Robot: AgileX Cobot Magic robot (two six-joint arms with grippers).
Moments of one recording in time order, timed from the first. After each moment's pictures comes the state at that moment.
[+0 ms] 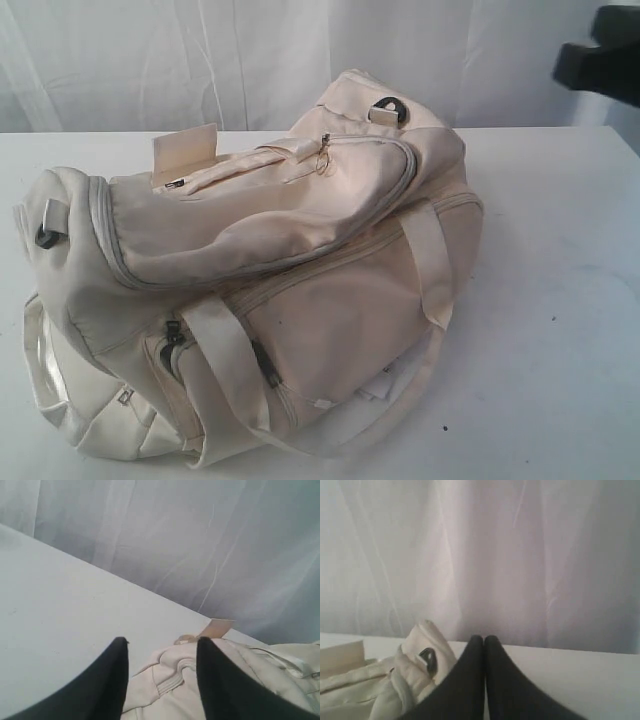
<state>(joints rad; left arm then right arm) 0.06 0.45 -0.21 0.01 -0.08 -0.44 0.33 1.03 -0.70 -0.22 -0.19 0.27</state>
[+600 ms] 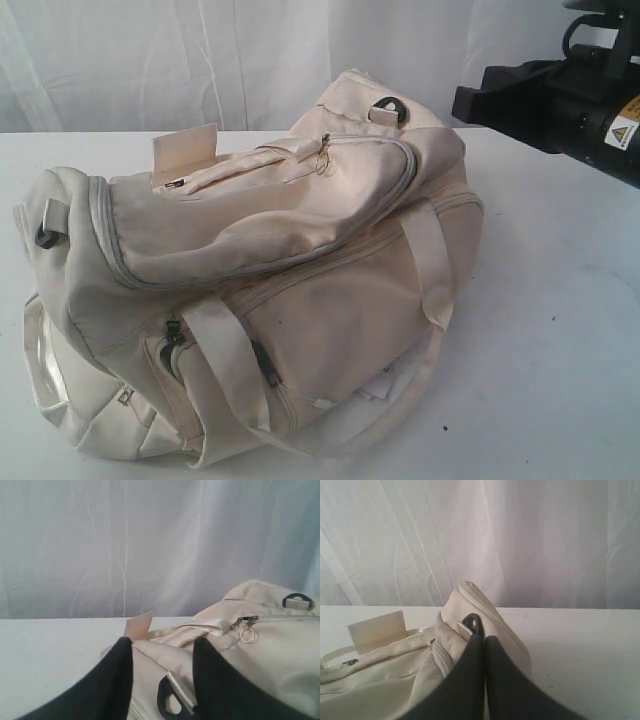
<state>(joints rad) 0.06 0.54 -0.21 0.92 -0.45 -1.04 0.42 1.27 -0.73 -0.24 -0.30 0.41</state>
